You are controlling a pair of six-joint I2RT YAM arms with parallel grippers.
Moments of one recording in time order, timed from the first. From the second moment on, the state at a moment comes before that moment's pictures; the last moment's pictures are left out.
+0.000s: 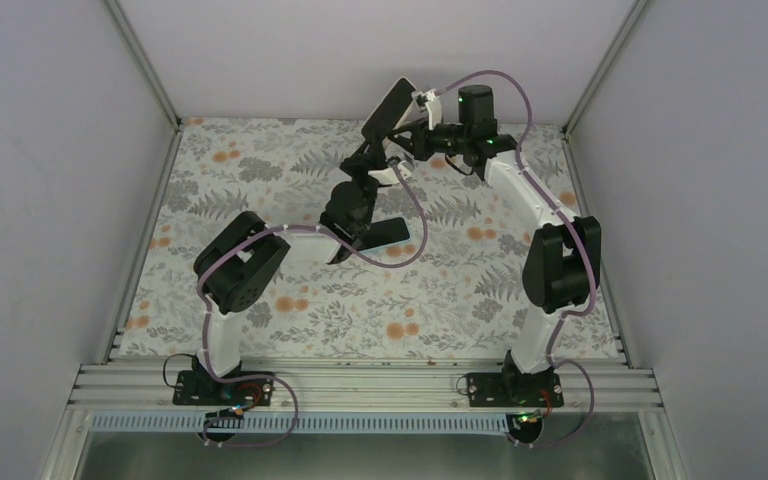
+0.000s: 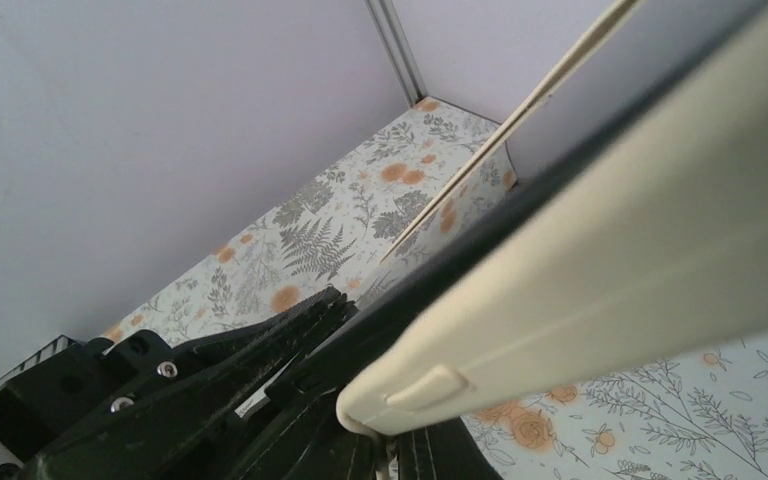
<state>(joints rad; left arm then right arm) -0.74 1.99 1.12 1.20 -0.54 1.12 0.30 1.86 1.63 -0.28 -0.84 0.01</state>
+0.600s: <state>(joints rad) -0.73 1.97 1.12 1.19 -0.54 1.09 0.32 1.87 1.72 -0.42 -0.73 -0.07</state>
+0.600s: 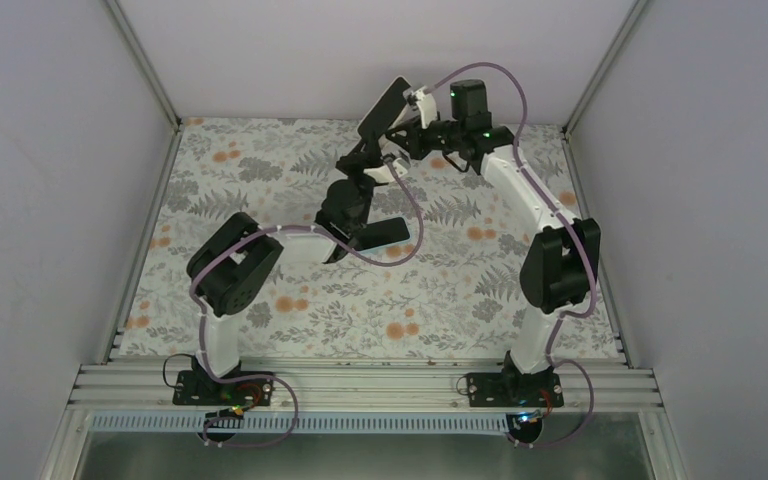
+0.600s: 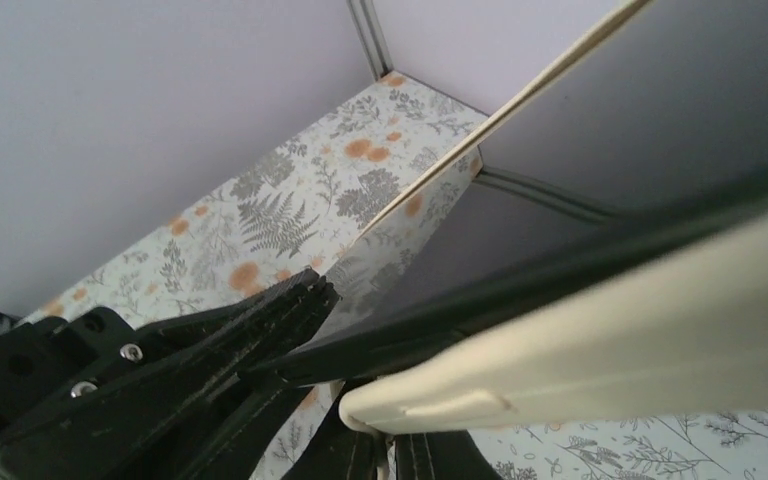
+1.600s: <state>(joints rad) -0.69 1.54 0.74 0.91 -0.67 1.10 0.11 1.90 1.67 -0.86 -0.66 -0.40</state>
